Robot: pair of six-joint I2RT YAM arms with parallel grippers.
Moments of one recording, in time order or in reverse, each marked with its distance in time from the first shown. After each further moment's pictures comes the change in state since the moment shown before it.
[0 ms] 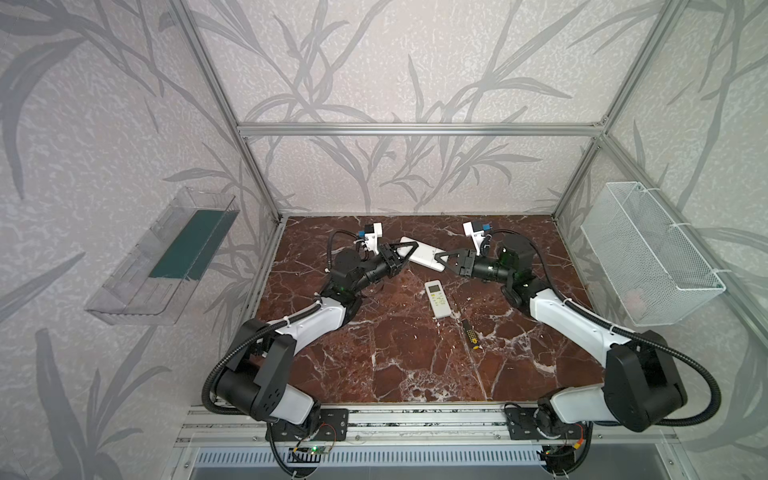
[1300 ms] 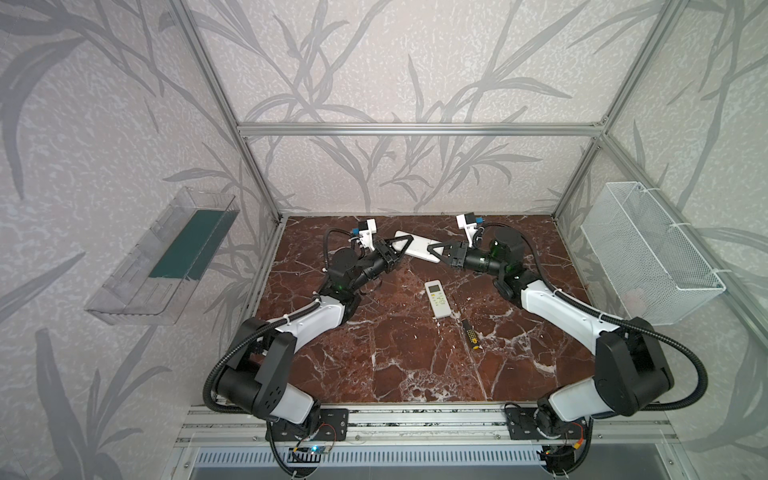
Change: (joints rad) left arm 0.004 0.012 0.010 0.042 -0.046 -0.009; right arm 0.055 0.090 0.101 0.039 0.031 0.074
